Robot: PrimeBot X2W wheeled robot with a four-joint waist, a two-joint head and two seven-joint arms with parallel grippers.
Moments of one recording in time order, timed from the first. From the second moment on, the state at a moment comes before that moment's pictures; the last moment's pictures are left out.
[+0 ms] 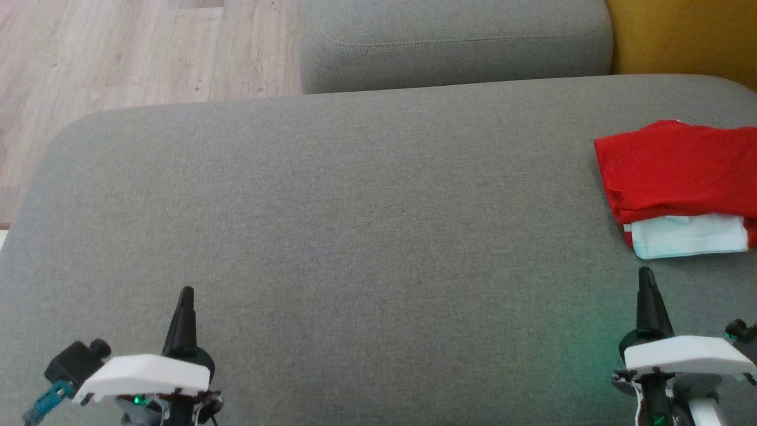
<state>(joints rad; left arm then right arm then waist) 0.04 0.04 -0.05 0.24 -0.96 -0.06 -0.09 -0.01 -0.04 -0.06 0.32 0.87 0.13 -0.07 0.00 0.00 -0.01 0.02</state>
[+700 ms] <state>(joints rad) 0.01 0.04 -0.01 0.25 -1.17 -0.08 -0.03 -0.02 -0.04 -0.08 0.30 1.10 0.13 -0.01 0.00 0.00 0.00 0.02</state>
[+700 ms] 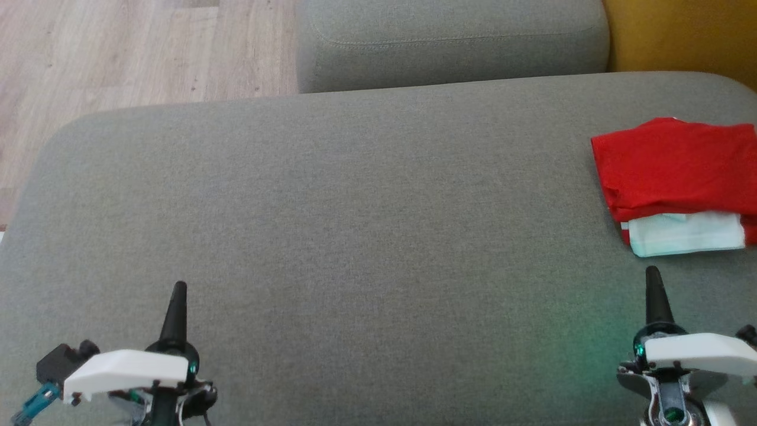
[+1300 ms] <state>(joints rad) -0.01 0.04 0.02 0.26 -1.35 -0.10 0.03 -0.03 -0.04 -0.10 0.30 1.30 0.13 0.04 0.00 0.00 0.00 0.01</state>
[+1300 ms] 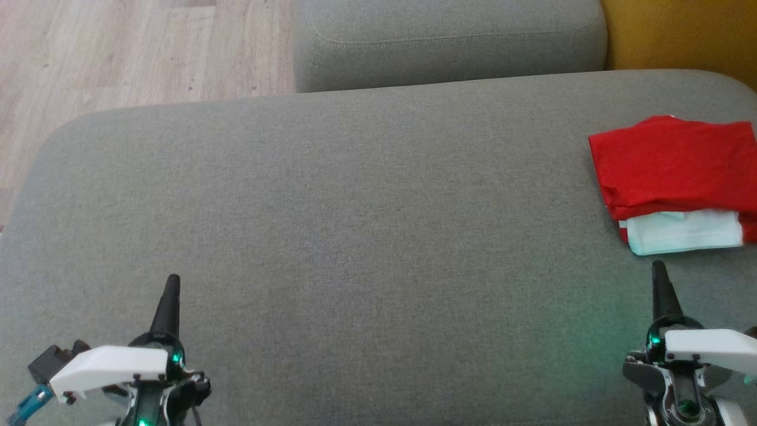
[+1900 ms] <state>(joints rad) -0.03 0.04 0.05 0.27 -1.53 -0.12 0.08 -0.05 -0.04 -0.12 0.29 1.51 0.13 0.08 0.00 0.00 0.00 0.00</state>
